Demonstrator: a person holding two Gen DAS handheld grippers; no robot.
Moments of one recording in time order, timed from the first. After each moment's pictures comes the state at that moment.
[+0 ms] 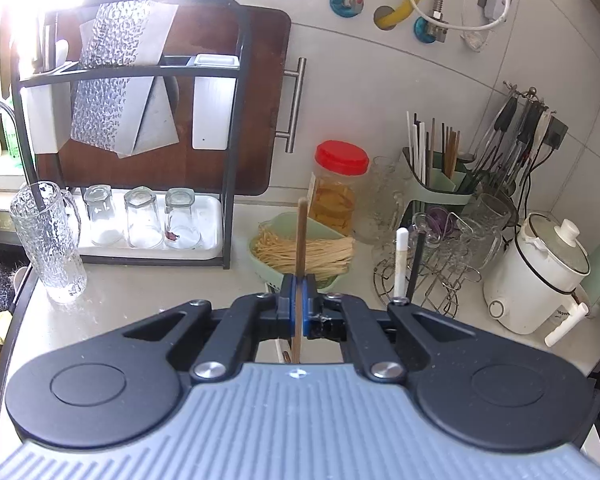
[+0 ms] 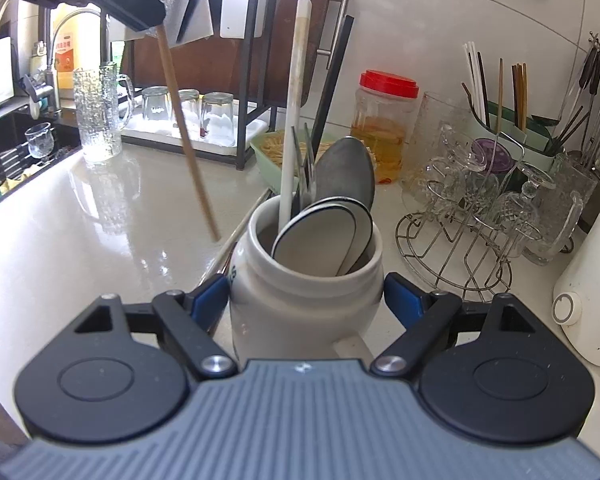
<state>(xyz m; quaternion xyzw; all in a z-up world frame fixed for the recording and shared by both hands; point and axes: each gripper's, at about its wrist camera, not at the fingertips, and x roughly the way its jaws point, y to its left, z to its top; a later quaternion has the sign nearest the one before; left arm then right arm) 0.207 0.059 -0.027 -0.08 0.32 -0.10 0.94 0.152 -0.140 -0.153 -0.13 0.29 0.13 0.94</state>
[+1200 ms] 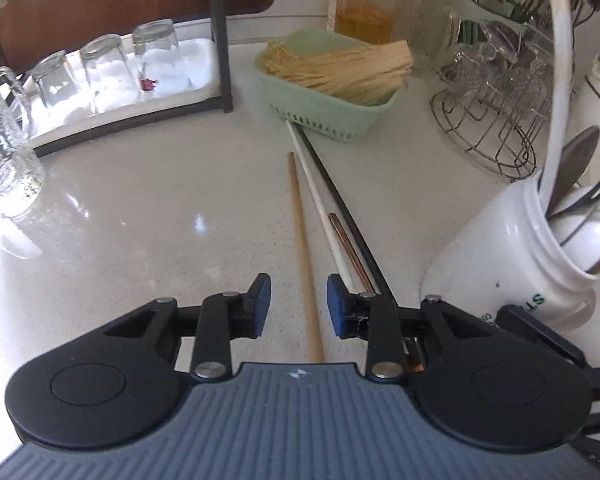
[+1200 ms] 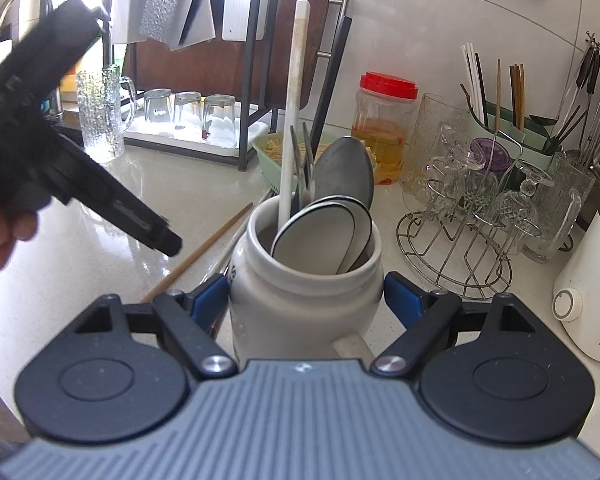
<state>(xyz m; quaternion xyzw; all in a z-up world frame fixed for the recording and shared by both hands) 0.268 0.048 -0.187 0.01 0.48 -0.11 0.87 0.148 -0.140 -0.154 -0.12 0.29 0.13 0.94</state>
